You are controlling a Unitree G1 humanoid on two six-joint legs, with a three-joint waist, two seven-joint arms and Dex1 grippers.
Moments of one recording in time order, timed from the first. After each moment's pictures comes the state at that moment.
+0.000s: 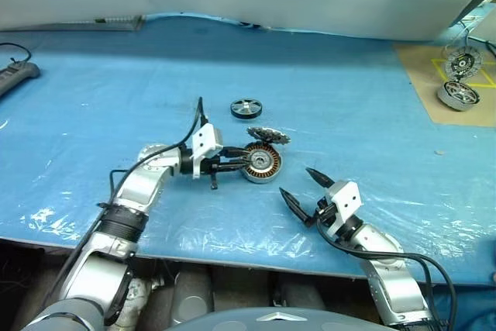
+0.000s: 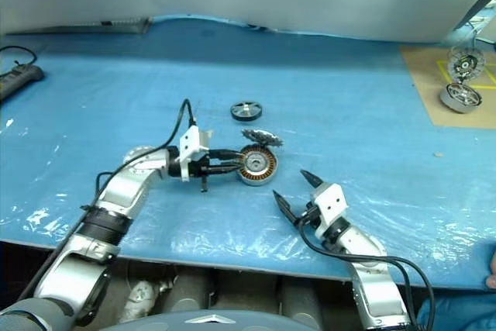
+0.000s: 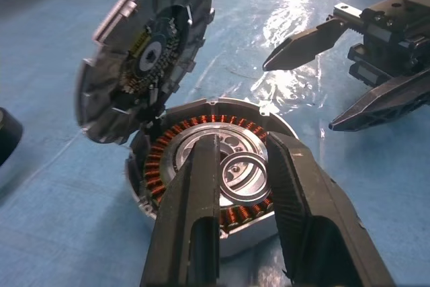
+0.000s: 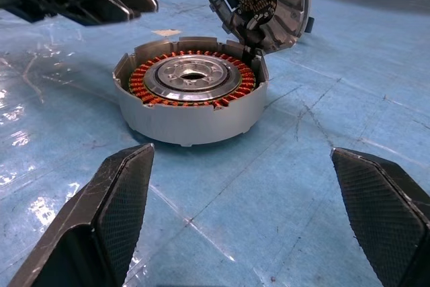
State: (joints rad) left arm -0.51 0.34 -0.22 0.30 -0.20 0.02 -1.14; right arm 0.20 -0.31 0.06 -0.19 0.16 -0.07 0.56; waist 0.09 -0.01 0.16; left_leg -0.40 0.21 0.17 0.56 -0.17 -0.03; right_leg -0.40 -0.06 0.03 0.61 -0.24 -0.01
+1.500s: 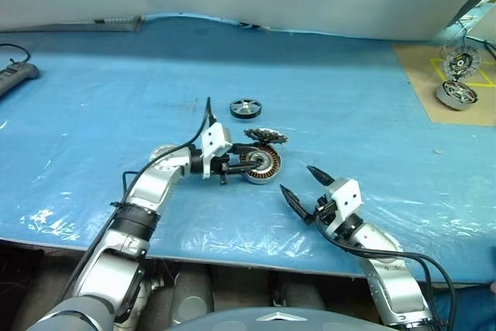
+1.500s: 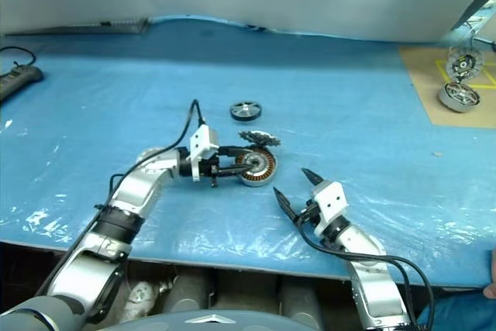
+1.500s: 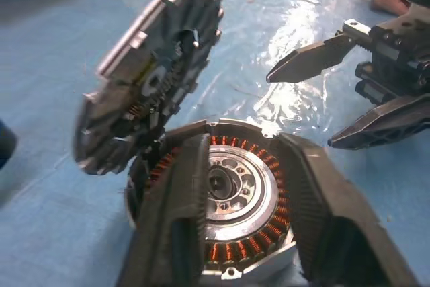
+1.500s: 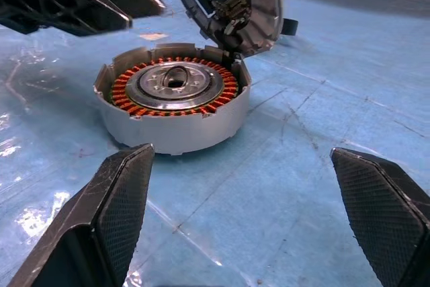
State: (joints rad) left arm -0.47 0.32 -0.18 0.21 -0.23 0.08 -1.09; right arm 0.19 -0.31 0.05 -0.22 0.17 -0.03 0.52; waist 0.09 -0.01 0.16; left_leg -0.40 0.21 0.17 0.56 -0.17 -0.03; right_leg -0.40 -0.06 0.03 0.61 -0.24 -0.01
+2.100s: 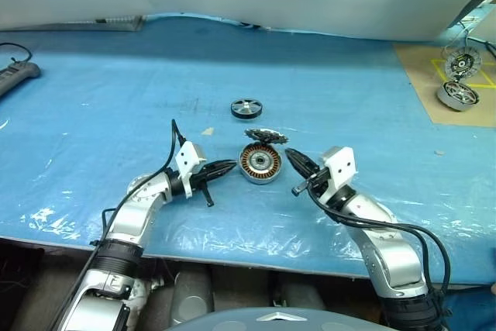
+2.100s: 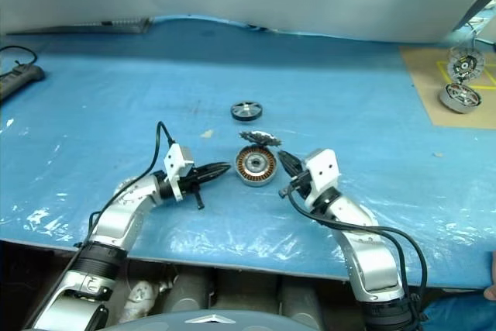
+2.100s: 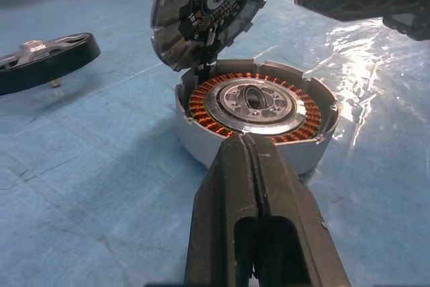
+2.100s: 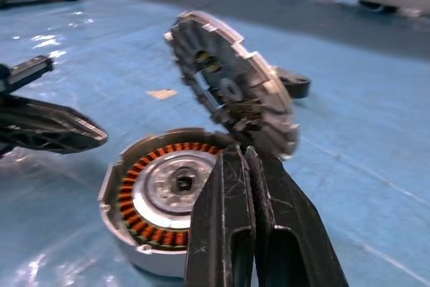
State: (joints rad) left arm -0.25 0.32 -0.09 0.15 -0.25 -0.01 -0.95; right arm 0.01 -0.30 0.10 -0.44 0.22 0.39 0.45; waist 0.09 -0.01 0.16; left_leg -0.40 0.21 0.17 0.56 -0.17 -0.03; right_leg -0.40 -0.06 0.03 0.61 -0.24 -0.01
